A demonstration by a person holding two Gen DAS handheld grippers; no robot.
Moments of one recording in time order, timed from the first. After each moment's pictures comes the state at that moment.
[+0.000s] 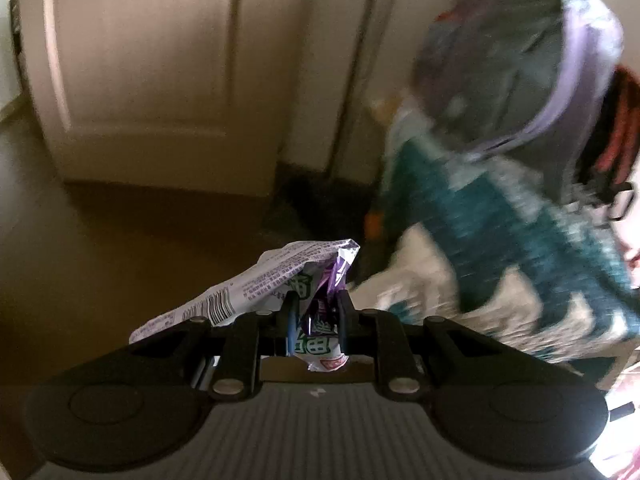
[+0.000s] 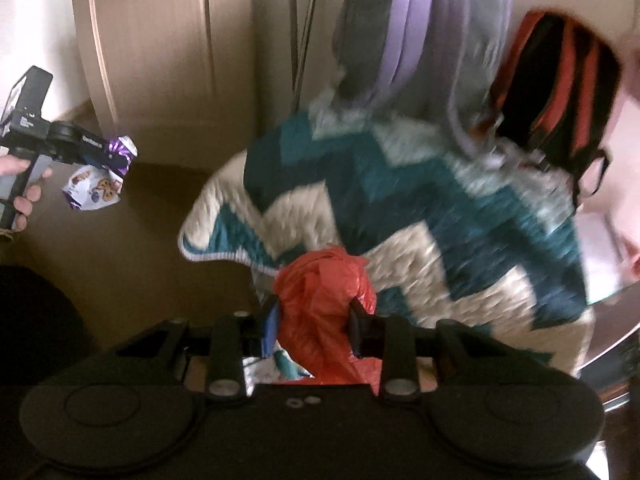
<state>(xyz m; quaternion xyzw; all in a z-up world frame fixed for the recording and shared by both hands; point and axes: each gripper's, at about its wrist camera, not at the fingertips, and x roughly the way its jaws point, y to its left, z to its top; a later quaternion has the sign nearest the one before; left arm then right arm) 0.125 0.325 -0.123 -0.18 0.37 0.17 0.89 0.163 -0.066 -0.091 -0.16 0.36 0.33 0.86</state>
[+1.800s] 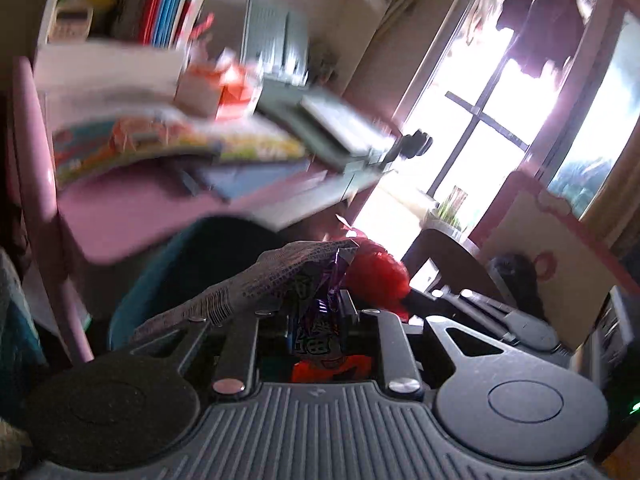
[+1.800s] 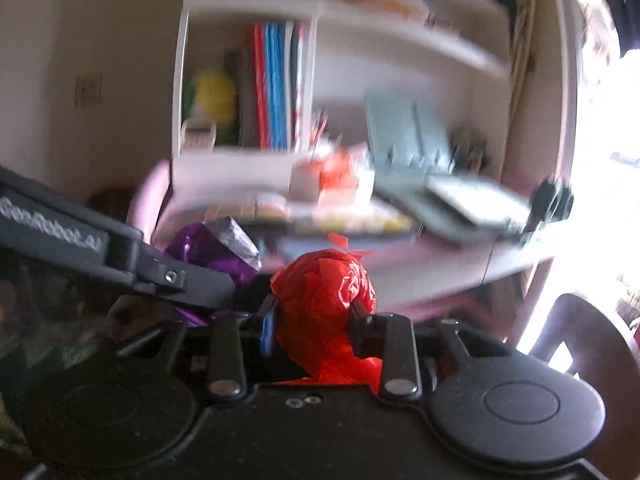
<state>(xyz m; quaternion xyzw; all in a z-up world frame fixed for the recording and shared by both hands) 0.262 -0.402 0.160 -0.07 0.34 -0.40 0.85 0.208 -0.542 0.134 -0.02 0.20 -0.04 0.98</state>
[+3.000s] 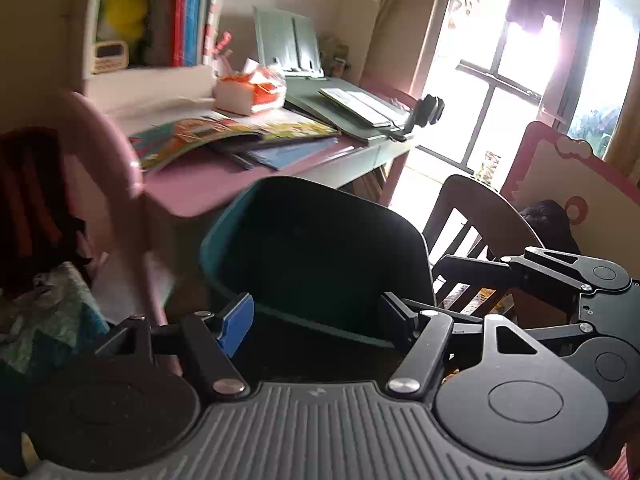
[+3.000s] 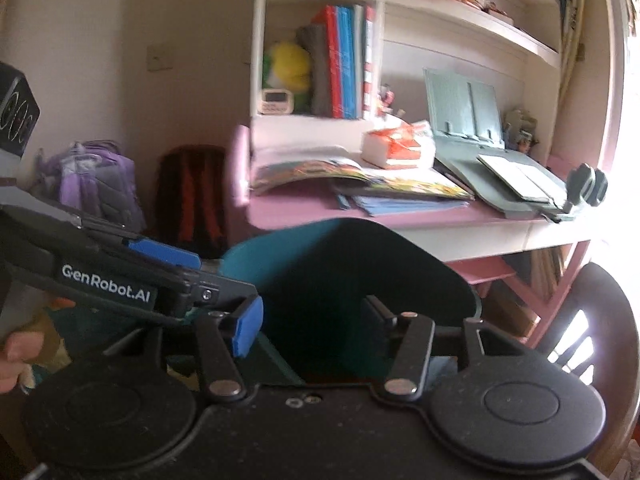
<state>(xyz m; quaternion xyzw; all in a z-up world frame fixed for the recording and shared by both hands) 0.169 -0.331 0.171 0.02 0.30 -0.36 0.88 0.124 -0.480 0.156 -0.03 0.24 0.04 0.97</state>
